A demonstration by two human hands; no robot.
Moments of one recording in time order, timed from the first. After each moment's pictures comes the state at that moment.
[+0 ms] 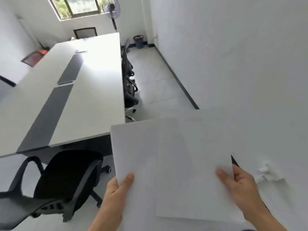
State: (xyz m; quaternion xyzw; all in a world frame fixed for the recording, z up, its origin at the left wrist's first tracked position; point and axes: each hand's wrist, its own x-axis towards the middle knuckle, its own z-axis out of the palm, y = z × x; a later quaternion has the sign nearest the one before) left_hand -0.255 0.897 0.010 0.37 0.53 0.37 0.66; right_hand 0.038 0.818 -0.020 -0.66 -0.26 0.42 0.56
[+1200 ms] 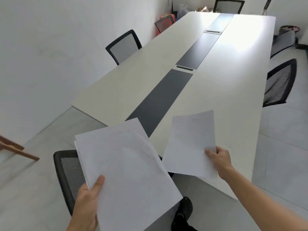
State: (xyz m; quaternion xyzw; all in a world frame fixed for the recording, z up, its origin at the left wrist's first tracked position) left_hand -0.657 1.146 -0.025 0.02 0.68 0.63 0.37; right_hand -0.384 1.417 -0.120 -0.64 -0.47 0.55 0.27
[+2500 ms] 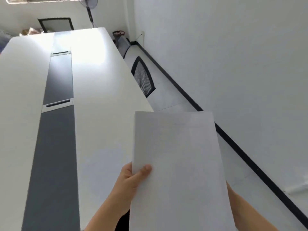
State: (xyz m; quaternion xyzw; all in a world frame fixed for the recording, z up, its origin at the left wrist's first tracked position) left_hand -0.559 1.398 0.011 0.43 0.41 0.25 0.76; right_hand -0.331 1.289 -0.007 -0.60 -0.09 0.57 0.55
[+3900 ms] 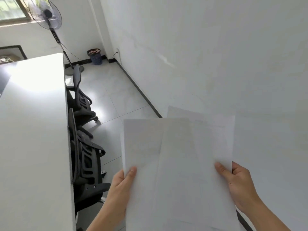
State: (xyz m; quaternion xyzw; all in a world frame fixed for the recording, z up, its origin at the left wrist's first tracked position) left_hand 0.003 1.712 0.003 0.40 0.50 0.27 0.72; right_hand 0.258 1.564 -0.024 -0.67 -0.15 0.36 0.63
